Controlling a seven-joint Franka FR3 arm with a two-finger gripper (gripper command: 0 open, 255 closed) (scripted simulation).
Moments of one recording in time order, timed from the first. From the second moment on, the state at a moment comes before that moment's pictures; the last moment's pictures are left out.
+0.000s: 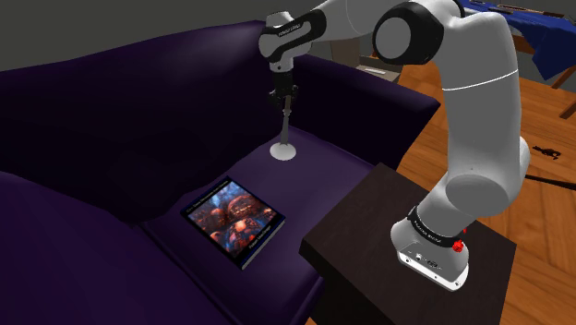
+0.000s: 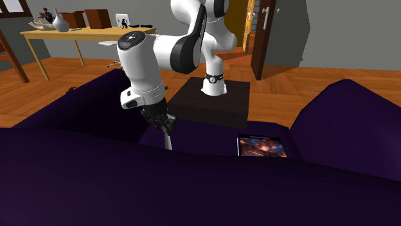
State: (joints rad) arm -0.03 0.66 -0.08 -1.46 0.05 1.88 0.04
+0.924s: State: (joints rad) arm -0.03 0.61 -0.08 -1.41 0.04 1.79 0.05
